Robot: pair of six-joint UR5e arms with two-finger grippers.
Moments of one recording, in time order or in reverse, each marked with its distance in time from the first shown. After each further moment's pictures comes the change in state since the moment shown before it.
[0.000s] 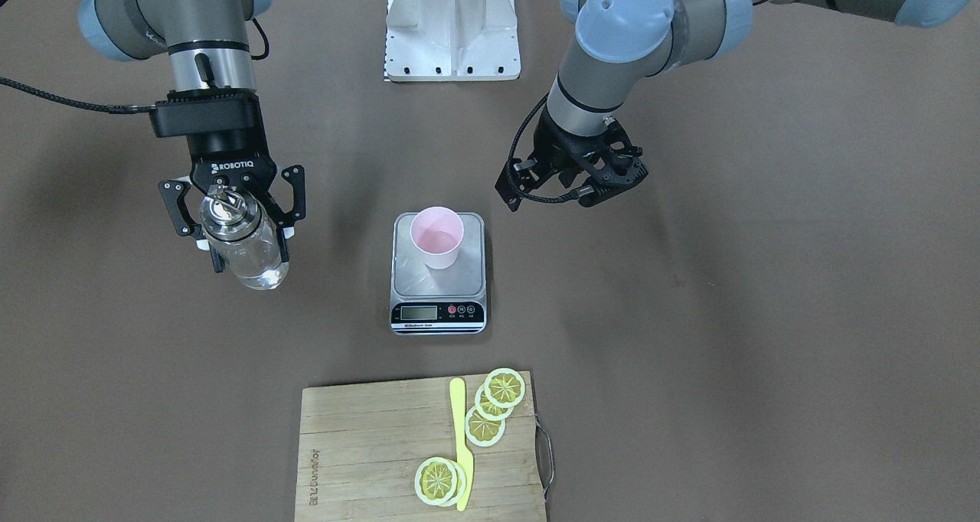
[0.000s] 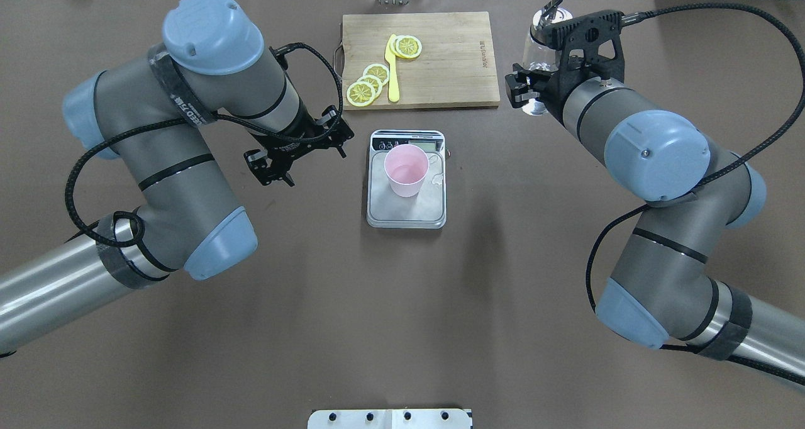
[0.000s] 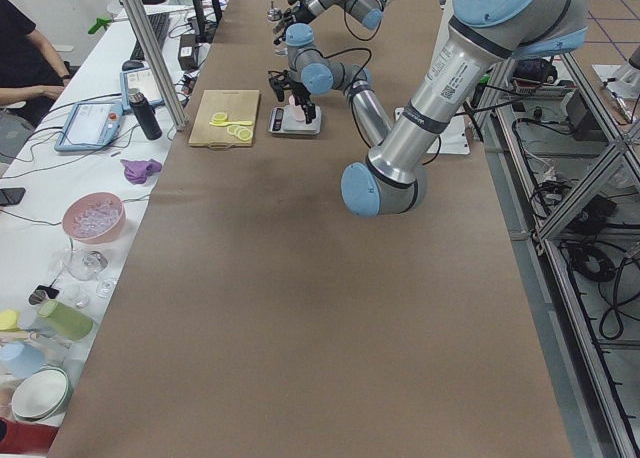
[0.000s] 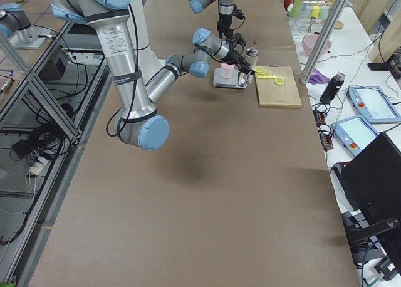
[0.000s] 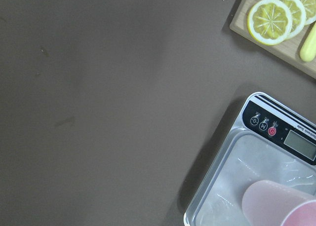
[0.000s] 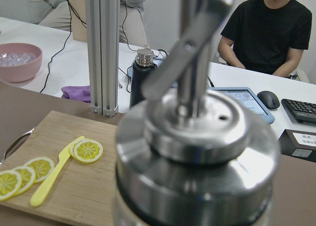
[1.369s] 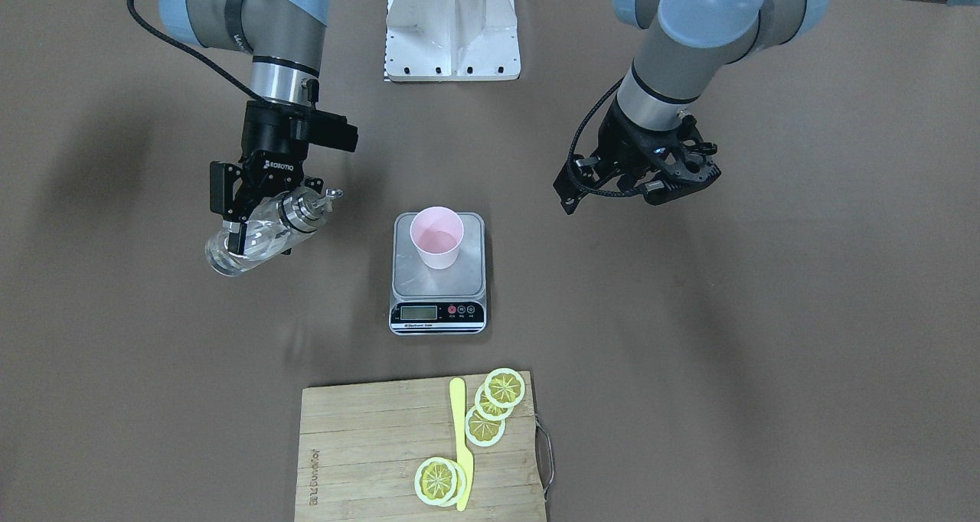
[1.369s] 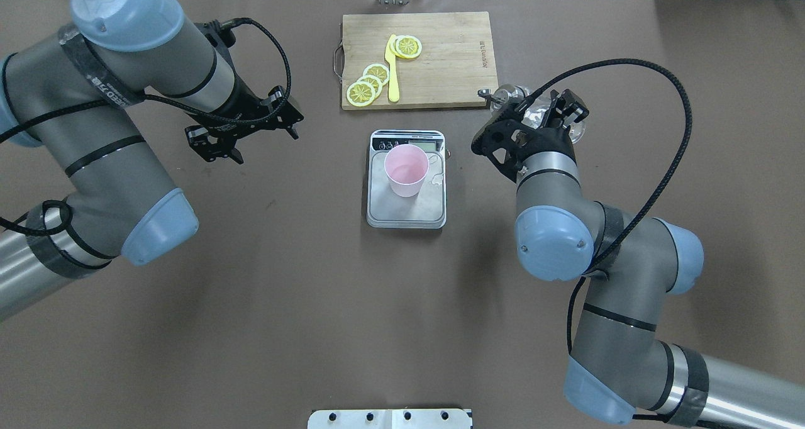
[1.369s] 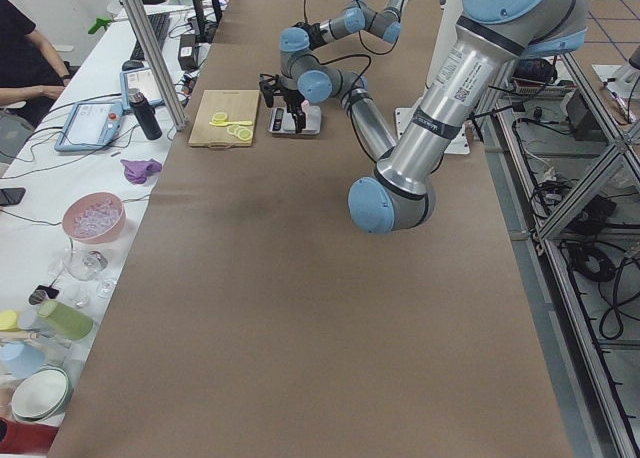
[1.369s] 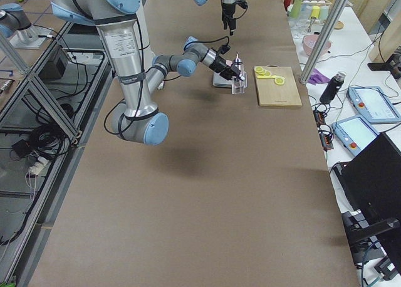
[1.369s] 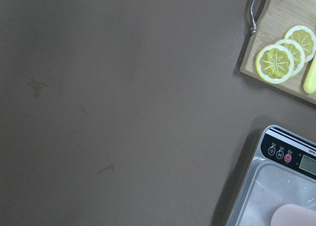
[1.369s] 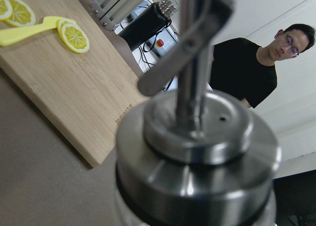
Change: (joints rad) left arm -0.083 0.108 -0.090 0.004 -0.009 0.155; right arm -0.211 0.026 -0.028 -0.380 -0.424 -0.447
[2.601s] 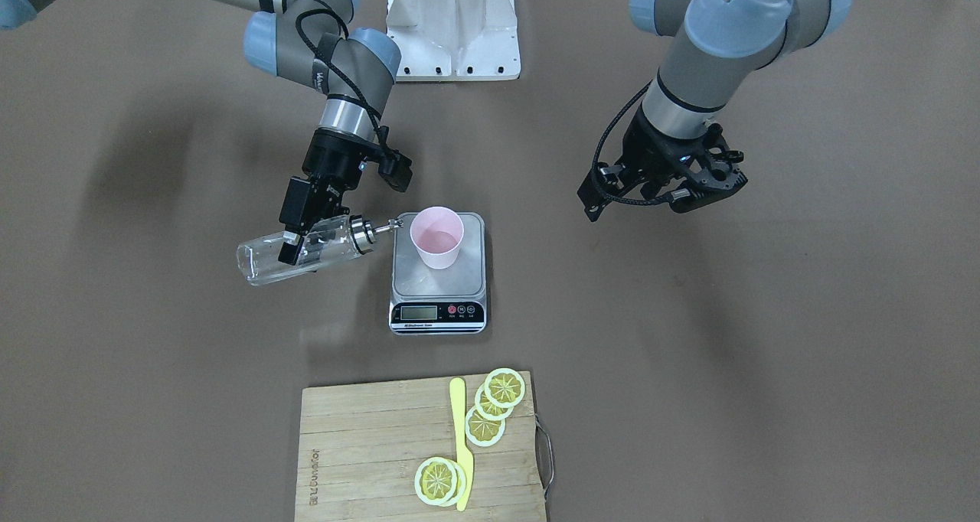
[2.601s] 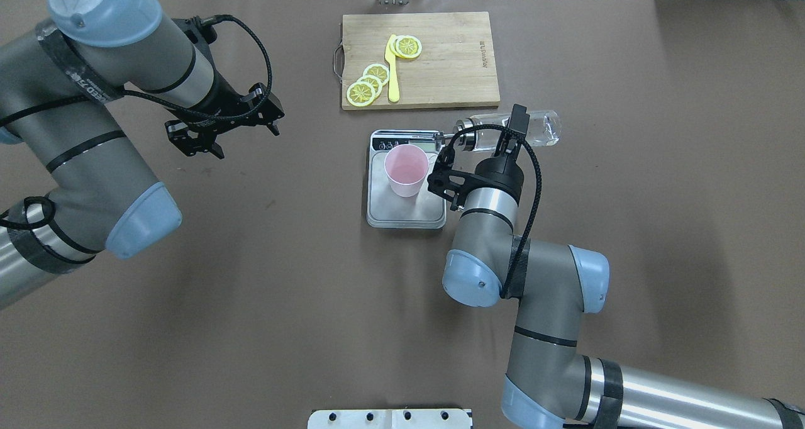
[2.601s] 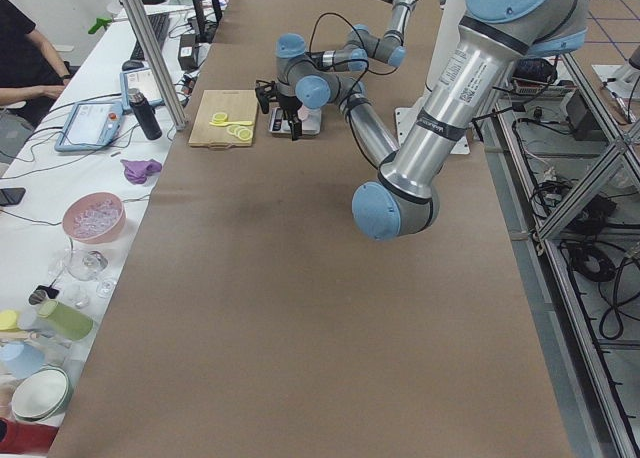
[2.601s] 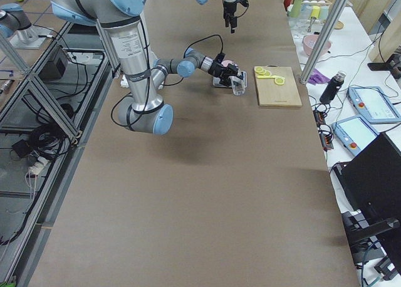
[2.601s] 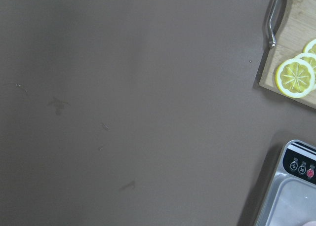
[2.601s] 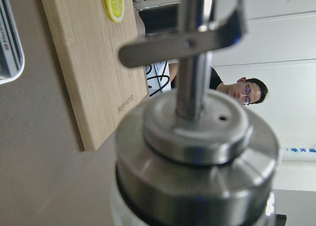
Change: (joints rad) left arm -0.027 0.036 -0.004 0.003 -0.001 0.049; right arm -0.090 0.133 -0.242 -0.157 -0.283 -0.098
